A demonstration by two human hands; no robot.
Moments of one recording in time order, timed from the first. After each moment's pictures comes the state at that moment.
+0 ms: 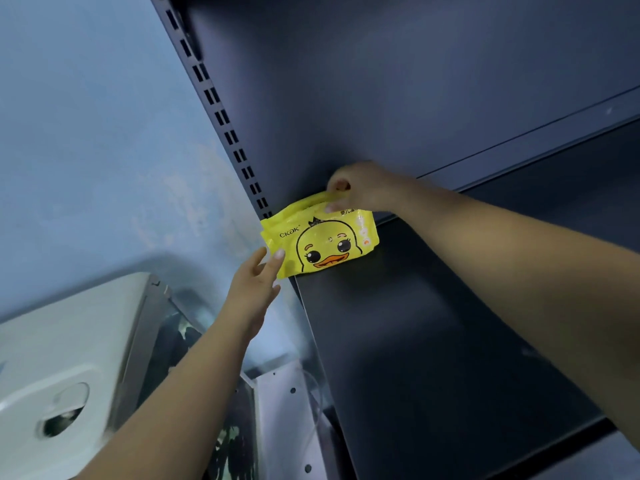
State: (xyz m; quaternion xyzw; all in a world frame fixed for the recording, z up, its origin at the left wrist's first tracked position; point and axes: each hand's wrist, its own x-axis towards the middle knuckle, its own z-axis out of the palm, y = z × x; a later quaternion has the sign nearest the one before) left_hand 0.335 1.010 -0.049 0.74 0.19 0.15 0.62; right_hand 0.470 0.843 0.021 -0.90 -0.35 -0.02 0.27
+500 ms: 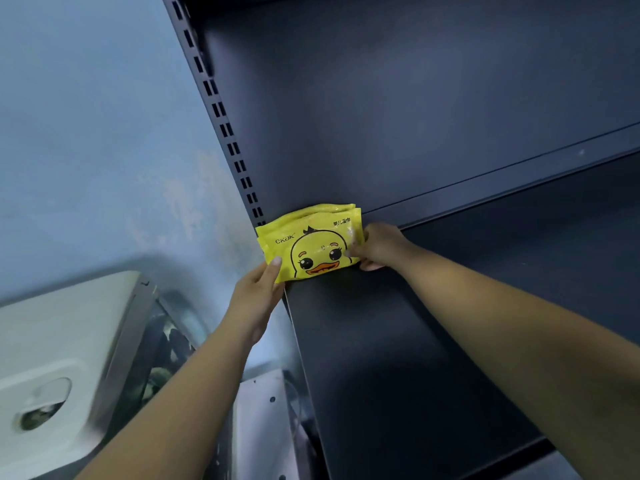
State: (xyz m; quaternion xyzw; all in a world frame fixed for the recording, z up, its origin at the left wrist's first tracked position) left_hand 0.333 0.981 -0.043 0.69 0.20 0.14 0.69; right_hand 0.464 0.828 -0.039 -0.88 -0.15 0.14 0.44
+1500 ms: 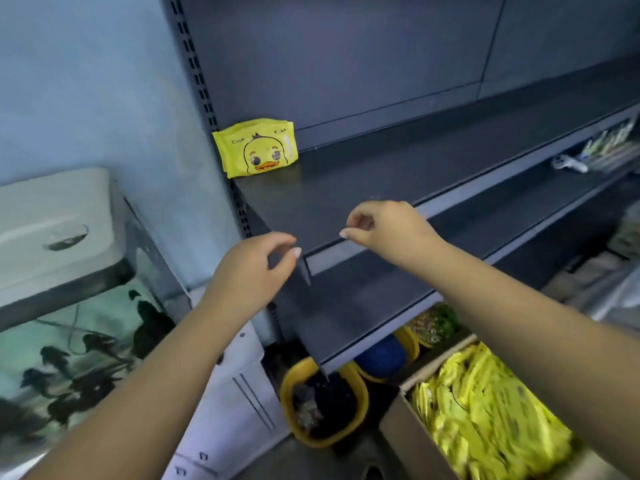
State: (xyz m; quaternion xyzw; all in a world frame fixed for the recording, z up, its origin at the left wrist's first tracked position) left_hand 0.086 0.903 -0.040 0.94 -0.06 0.16 0.28; right_hand 0.138 0.717 -0.021 -0.96 -0.16 -0.04 0.24
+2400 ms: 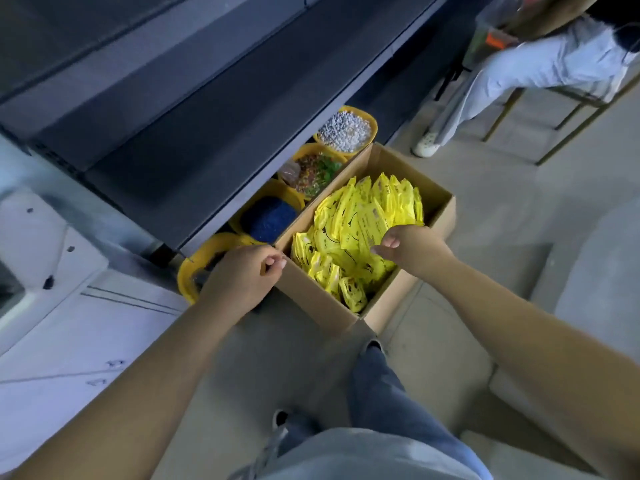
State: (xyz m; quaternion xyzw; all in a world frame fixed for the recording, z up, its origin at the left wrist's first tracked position) left_hand 0.006 0.726 -0.222 0.94 -0.18 -0.14 0.24; right_hand -0.033 0.471 -0.231 -0.94 0.17 0.21 0.20
